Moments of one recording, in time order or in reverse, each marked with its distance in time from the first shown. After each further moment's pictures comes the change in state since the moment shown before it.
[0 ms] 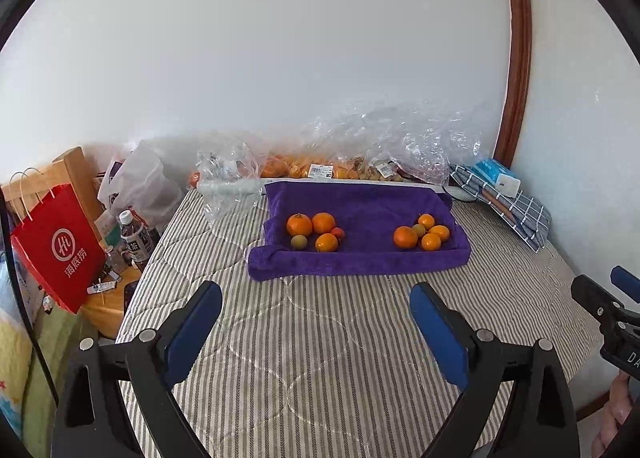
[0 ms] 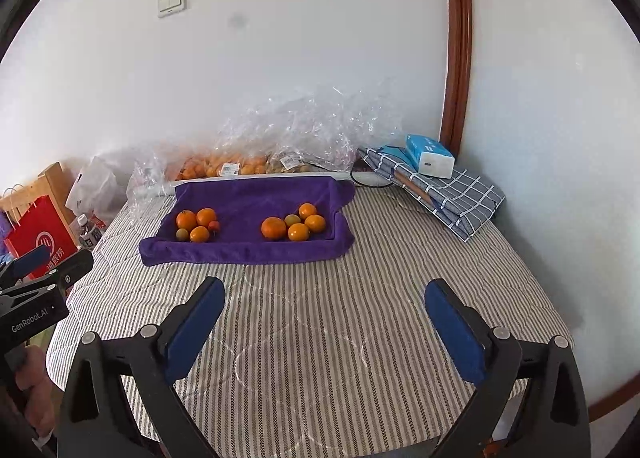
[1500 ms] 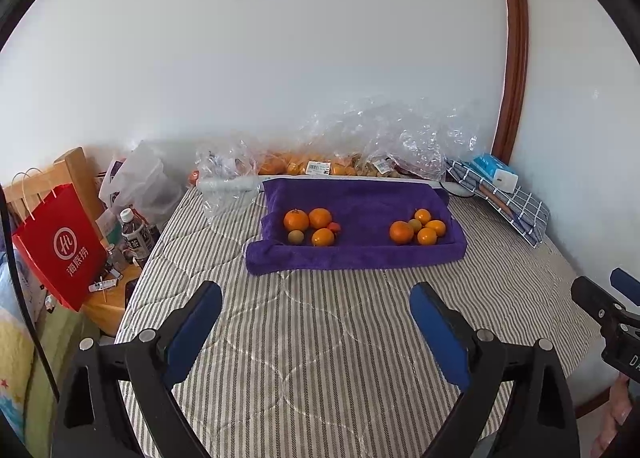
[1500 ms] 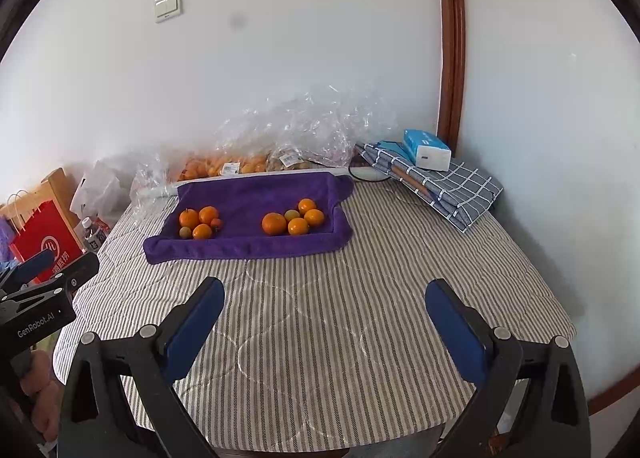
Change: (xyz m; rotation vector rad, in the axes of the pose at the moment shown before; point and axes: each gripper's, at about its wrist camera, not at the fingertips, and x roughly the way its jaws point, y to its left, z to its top) left arm -0.004 -0.002 -0.003 0.013 0.013 -0.004; right arm -0.007 -0.005 -0.008 0.021 0.008 0.014
